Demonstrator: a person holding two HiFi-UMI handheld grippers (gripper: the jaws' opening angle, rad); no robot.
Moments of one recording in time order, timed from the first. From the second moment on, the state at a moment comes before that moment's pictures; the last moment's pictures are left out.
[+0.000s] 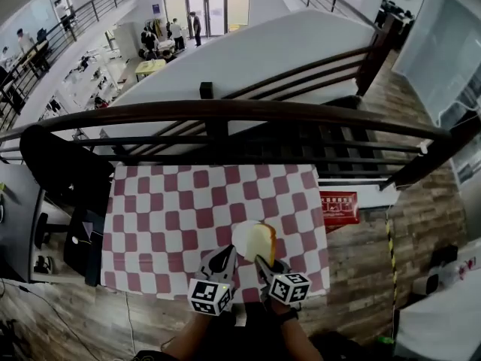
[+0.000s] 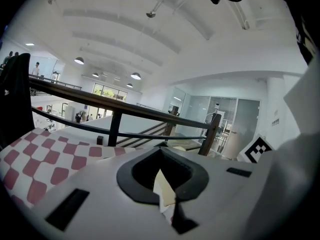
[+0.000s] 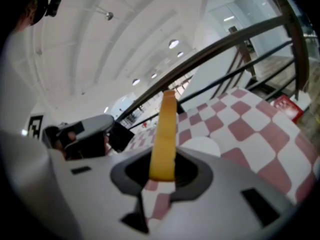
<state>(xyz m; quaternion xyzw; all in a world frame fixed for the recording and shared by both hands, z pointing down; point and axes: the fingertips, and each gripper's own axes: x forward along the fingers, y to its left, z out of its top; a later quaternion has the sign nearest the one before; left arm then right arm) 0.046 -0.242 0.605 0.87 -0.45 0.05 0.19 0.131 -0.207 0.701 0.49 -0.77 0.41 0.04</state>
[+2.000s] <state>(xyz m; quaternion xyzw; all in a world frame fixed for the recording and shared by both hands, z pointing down) 0.019 -0.278 0.567 0.87 -0.46 0.03 0.17 0.131 -0.271 0.626 0.53 -0.79 0.28 0.12</state>
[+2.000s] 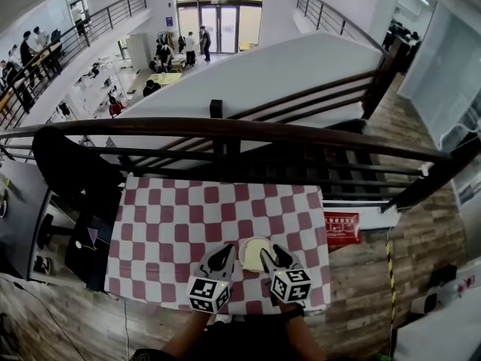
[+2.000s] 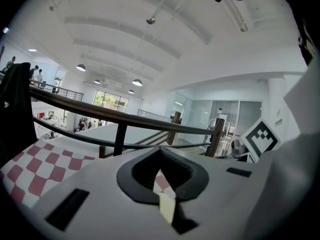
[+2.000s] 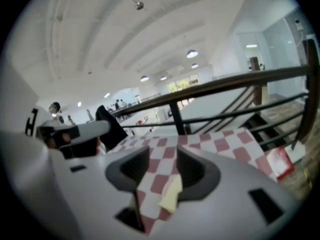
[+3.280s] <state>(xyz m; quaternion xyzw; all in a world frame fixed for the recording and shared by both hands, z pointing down) 0.037 -0.286 0.462 0.89 -0.44 -0.03 0.08 0.122 -0.266 0.452 0.57 -0.82 0.04 0.04</state>
